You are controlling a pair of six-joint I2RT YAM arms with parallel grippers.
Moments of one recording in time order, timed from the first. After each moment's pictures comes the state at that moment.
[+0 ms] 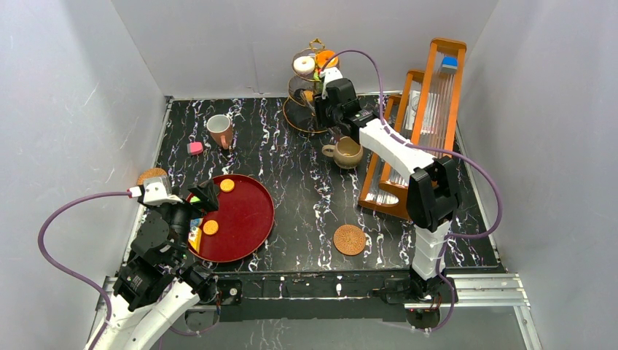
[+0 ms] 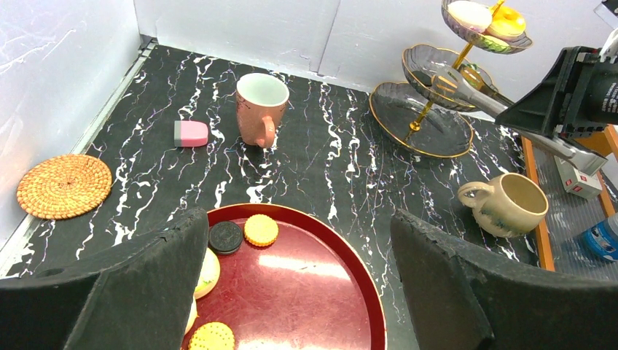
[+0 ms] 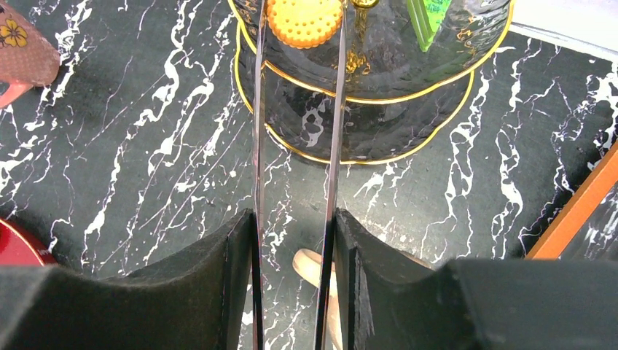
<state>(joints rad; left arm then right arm) -0.63 0.22 0.68 -0.47 -0.68 -0.24 0.58 1.92 1.70 -0.31 0.11 0.13</state>
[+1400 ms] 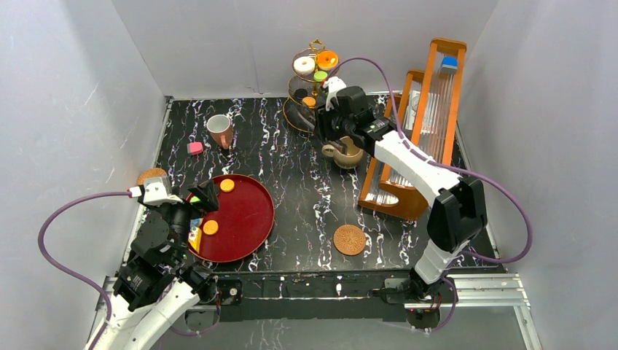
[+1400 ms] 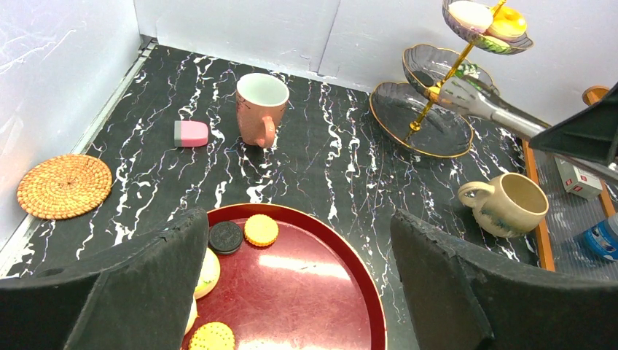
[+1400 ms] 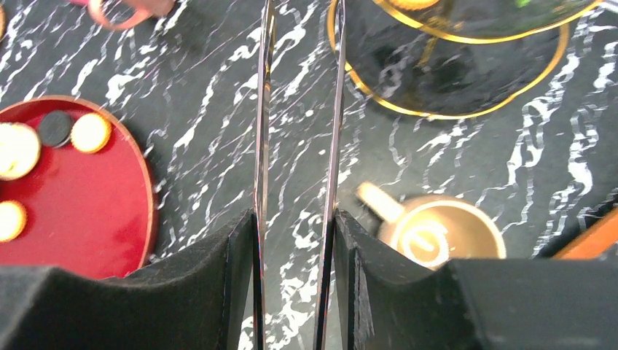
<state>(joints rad) -0.63 0.22 0.68 -0.47 -0.68 -0.24 0.59 1.71 1.54 -0.36 -0.07 0.13</state>
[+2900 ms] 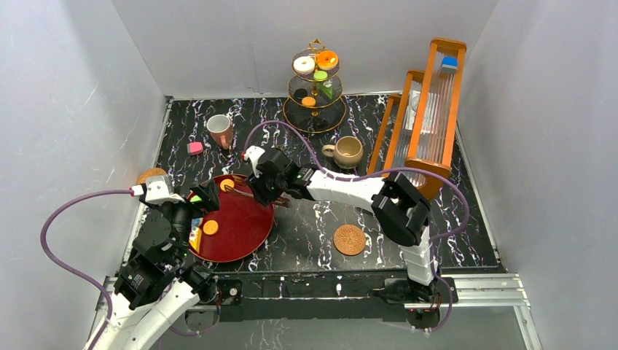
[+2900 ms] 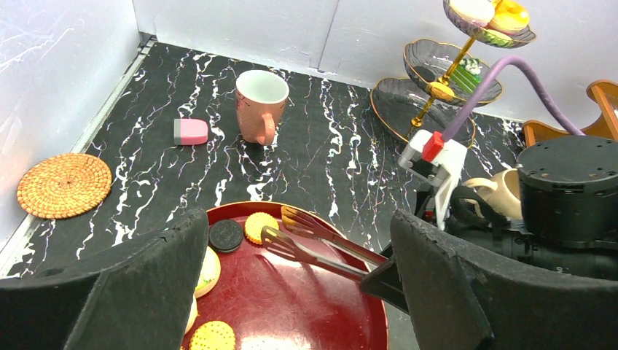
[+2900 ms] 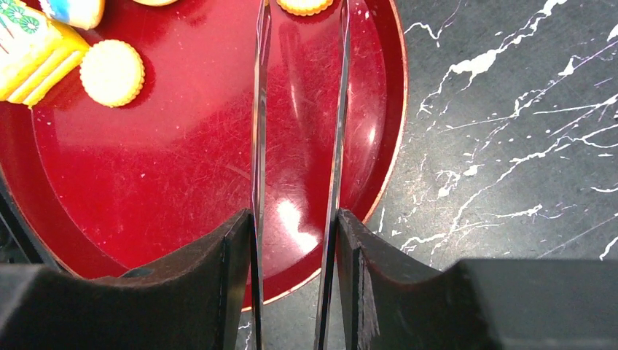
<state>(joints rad) -0.63 0.24 0.68 -0.47 -0.68 -0.24 1.06 1.99 1.51 -0.22 -0.09 0.15</state>
